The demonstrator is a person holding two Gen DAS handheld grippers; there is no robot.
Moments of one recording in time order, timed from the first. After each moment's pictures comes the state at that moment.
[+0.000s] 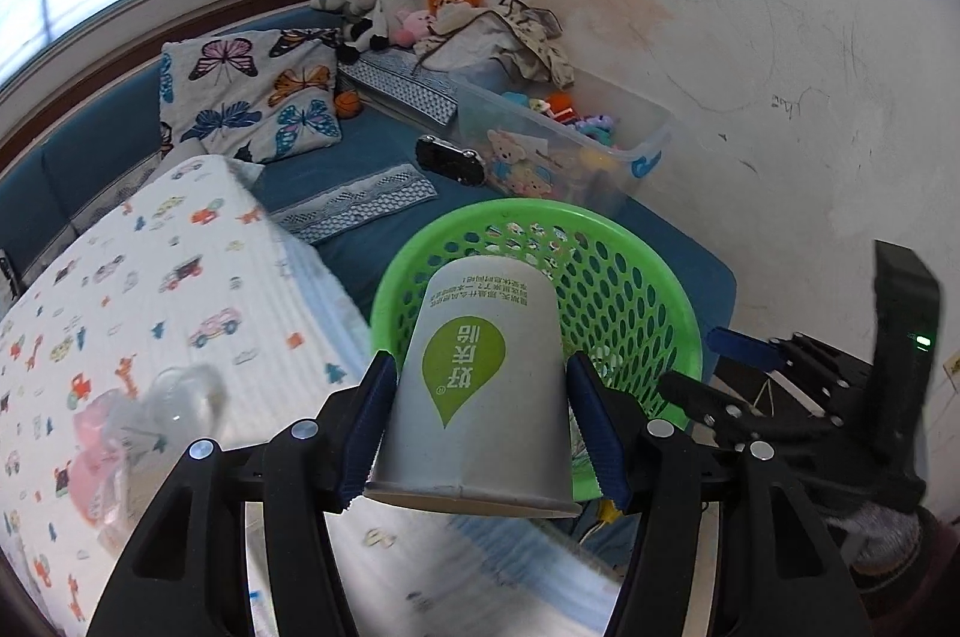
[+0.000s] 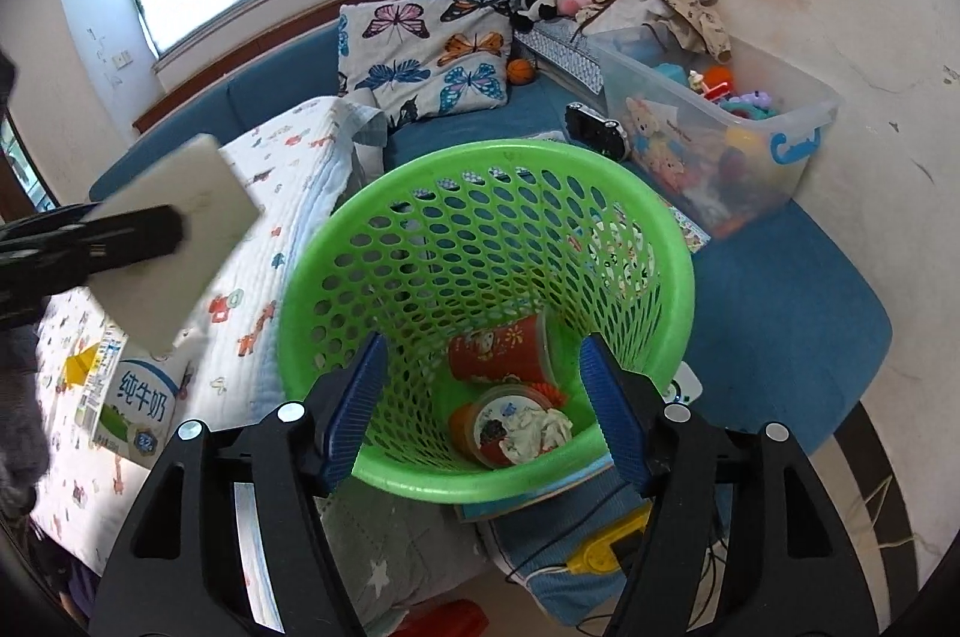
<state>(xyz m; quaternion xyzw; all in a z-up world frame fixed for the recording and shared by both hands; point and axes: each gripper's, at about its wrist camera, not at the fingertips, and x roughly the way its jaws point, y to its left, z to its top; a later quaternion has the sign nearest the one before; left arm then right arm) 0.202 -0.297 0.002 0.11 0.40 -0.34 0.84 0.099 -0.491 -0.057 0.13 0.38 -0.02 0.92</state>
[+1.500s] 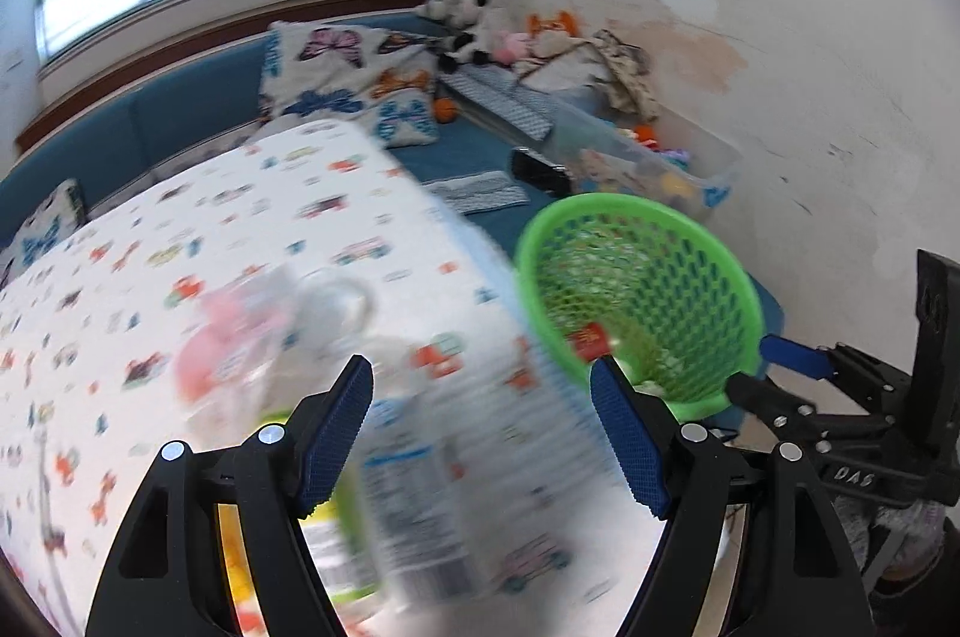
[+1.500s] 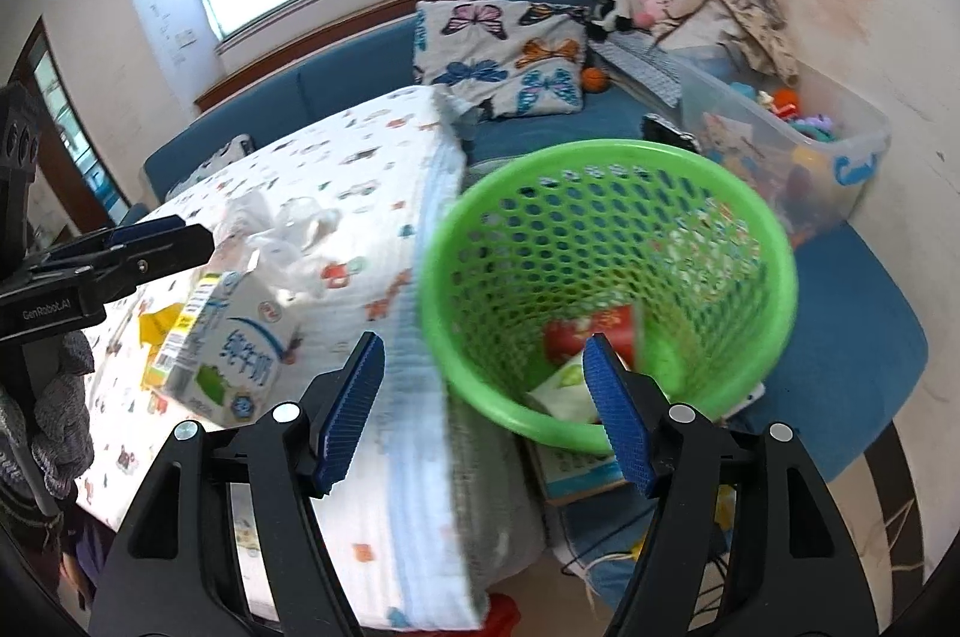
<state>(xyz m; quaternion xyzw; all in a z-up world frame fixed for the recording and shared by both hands) 0.173 -0.167 0.001 0.06 0.39 -0.24 0.89 0.082 -0.411 -0.040 0.11 0.37 0.05 0.92</state>
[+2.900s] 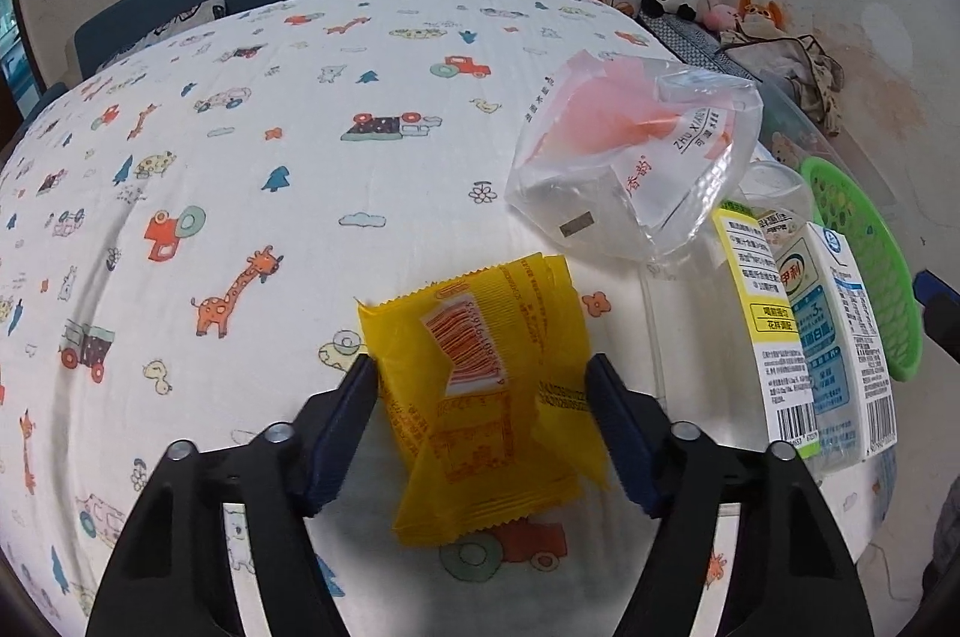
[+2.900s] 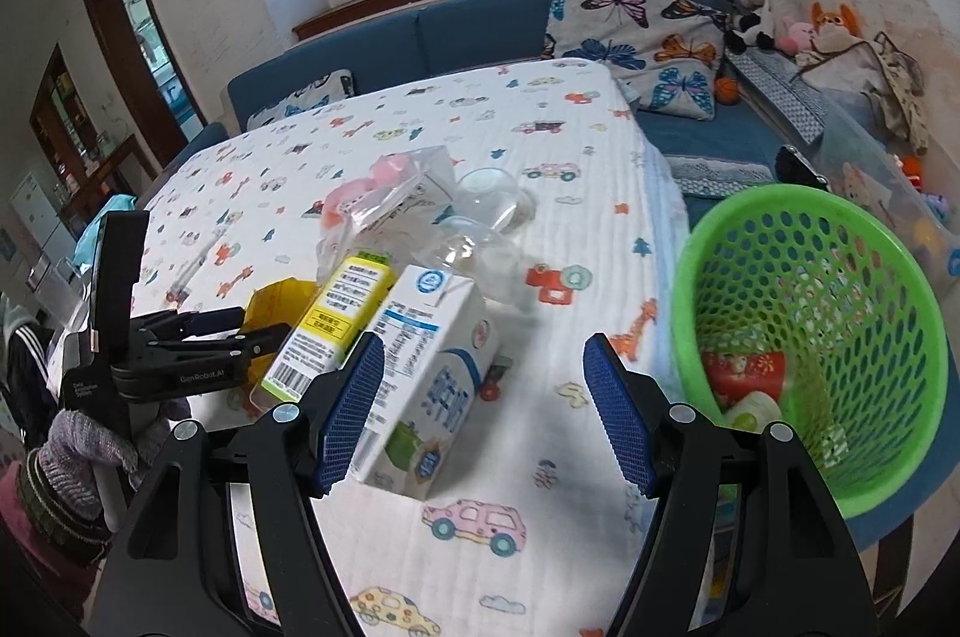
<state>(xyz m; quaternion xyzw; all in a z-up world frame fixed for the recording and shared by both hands) 0.196 -0.001 -0.098 -0.02 0.48 -0.08 0.87 0.135 -0.281 -0.033 0.04 0.39 0.16 0.91</state>
